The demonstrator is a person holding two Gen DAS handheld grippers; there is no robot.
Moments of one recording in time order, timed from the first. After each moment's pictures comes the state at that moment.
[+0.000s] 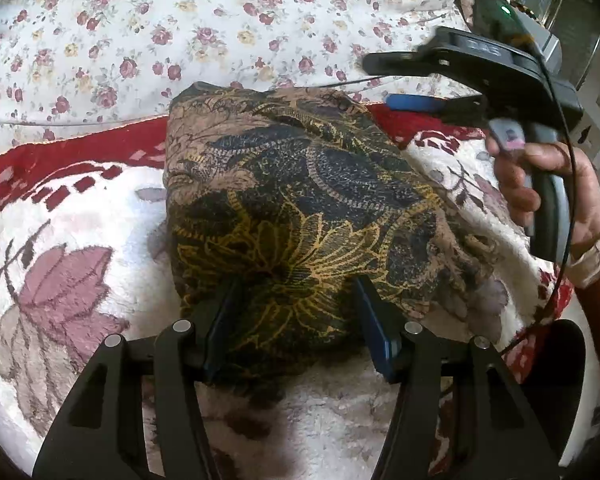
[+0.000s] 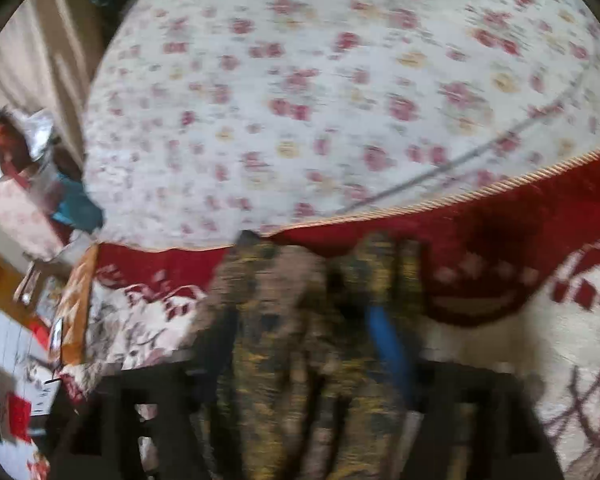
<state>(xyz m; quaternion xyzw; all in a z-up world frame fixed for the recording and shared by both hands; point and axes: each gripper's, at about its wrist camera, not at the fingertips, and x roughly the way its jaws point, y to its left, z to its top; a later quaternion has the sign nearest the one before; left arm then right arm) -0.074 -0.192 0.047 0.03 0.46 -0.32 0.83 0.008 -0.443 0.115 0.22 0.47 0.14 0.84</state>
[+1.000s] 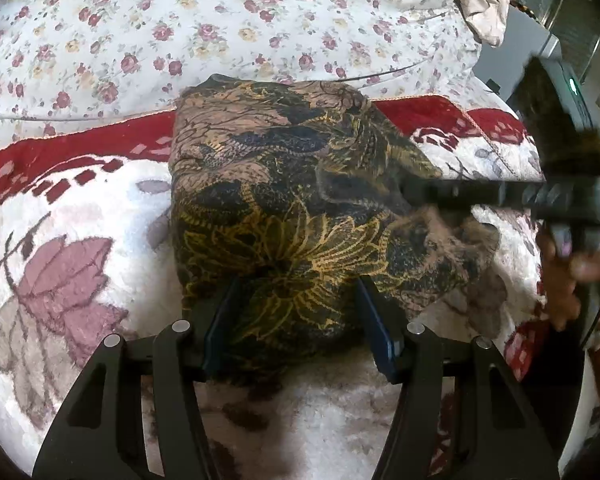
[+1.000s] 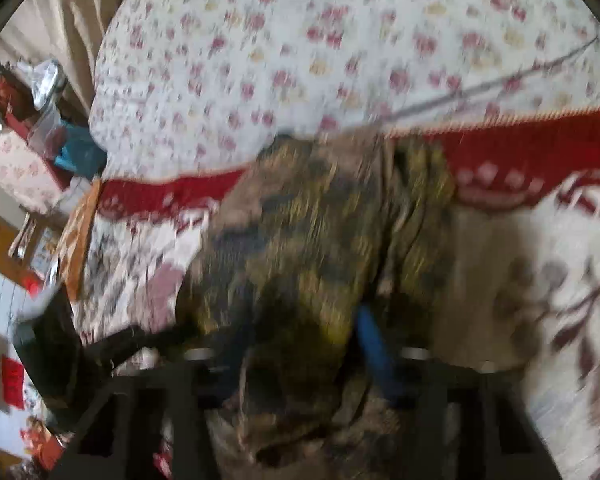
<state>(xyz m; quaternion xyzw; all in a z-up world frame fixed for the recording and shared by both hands) -0.080 -0.190 0.050 0.03 0.47 -0.32 0.82 -0.074 -0.411 0.094 0.17 0.54 0.14 0.81</state>
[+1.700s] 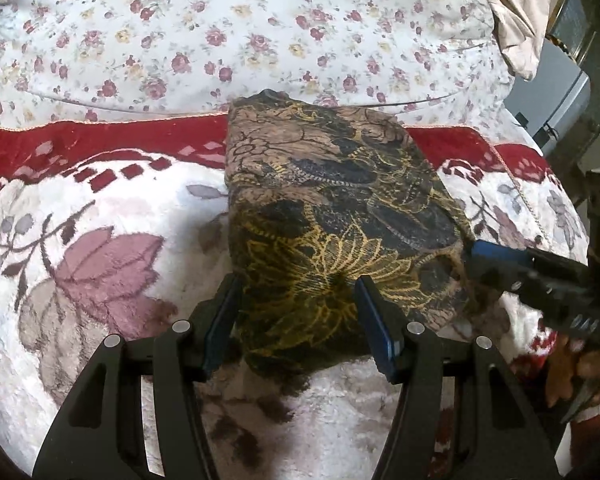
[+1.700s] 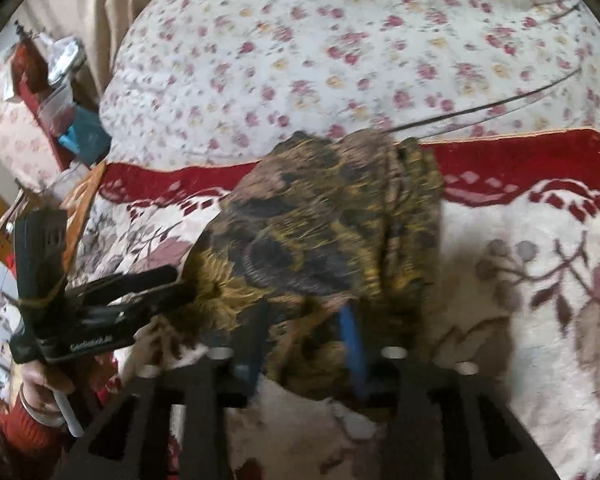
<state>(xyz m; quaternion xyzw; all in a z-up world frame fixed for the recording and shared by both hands) -0.069 -0.169 0.063 -0.01 0.47 -0.26 0.84 -0.126 -0.397 0.115 0.12 0.50 0.12 0.85</state>
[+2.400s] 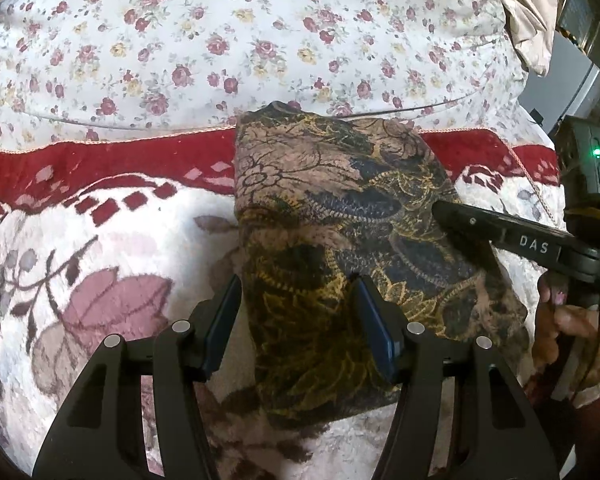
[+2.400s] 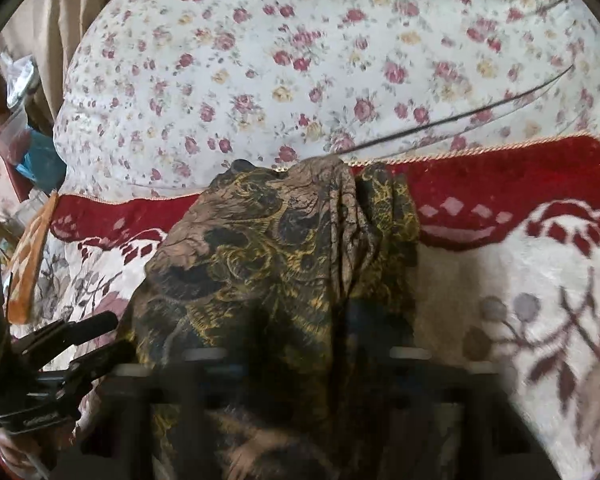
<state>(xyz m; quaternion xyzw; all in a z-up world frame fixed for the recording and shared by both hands) -0.039 -0.182 0.064 0.02 0.47 -0.25 0.85 -0.050 -0.424 0.085 0.16 0.50 0.07 0.85</state>
